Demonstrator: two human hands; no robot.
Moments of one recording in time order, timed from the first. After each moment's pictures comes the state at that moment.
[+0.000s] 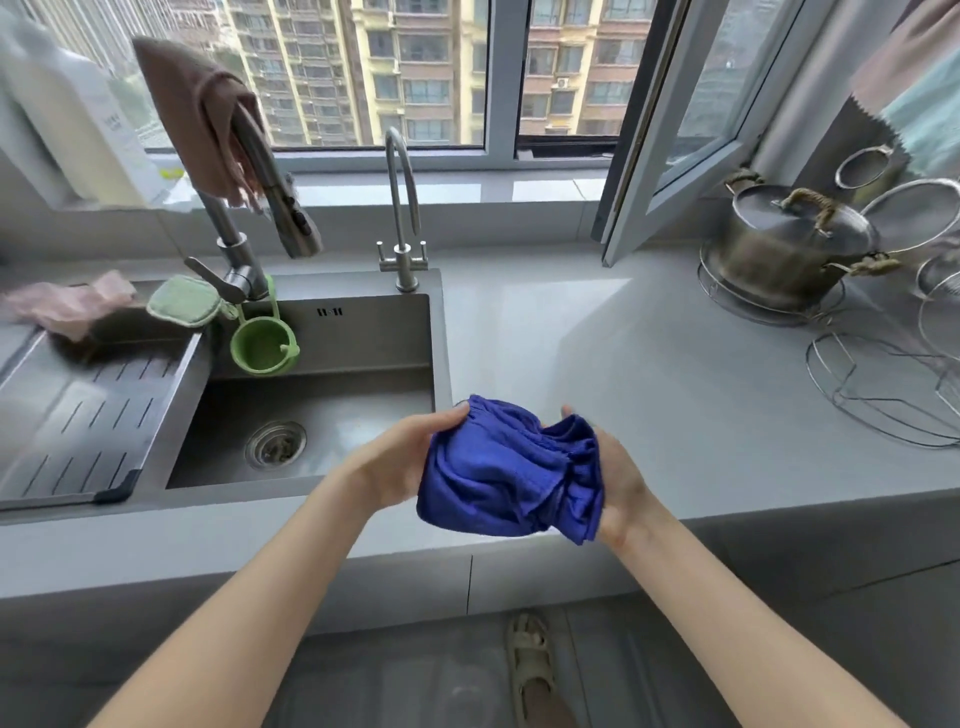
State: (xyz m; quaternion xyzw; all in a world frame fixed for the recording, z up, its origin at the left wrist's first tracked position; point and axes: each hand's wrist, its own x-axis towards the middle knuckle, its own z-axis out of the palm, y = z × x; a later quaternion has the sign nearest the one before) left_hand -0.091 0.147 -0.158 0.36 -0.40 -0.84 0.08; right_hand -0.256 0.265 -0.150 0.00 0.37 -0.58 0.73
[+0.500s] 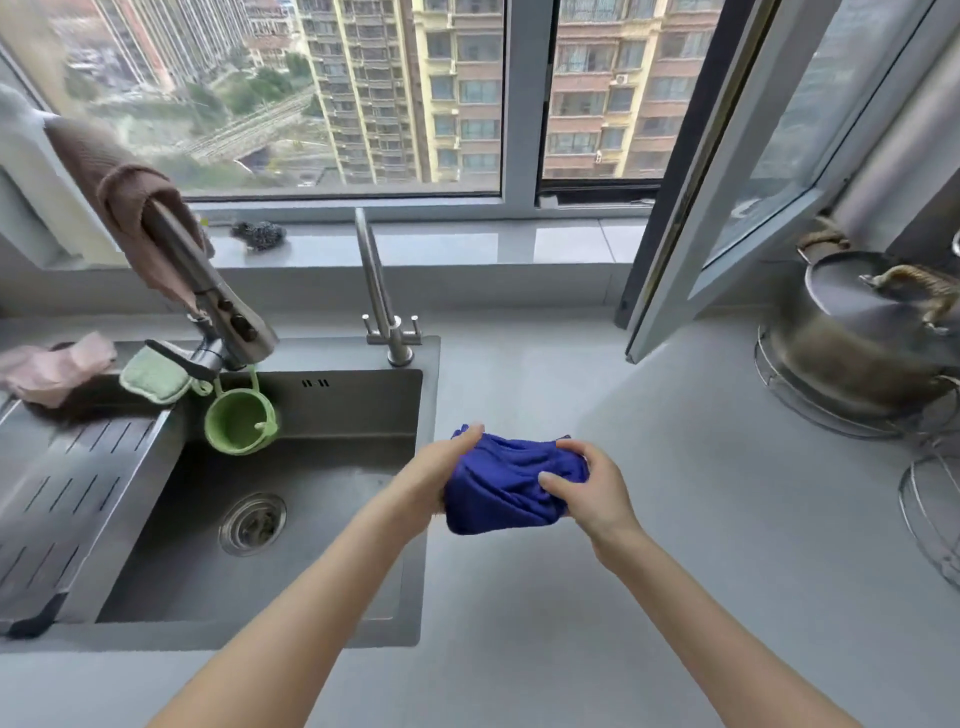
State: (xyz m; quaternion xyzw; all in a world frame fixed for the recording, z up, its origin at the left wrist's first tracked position) left_hand -0.223 0.025 -0.175 0.56 -0.41 -0.71 0.13; right_hand -0.382 0.118 -0.197 -0.26 0.70 -0.49 0.44
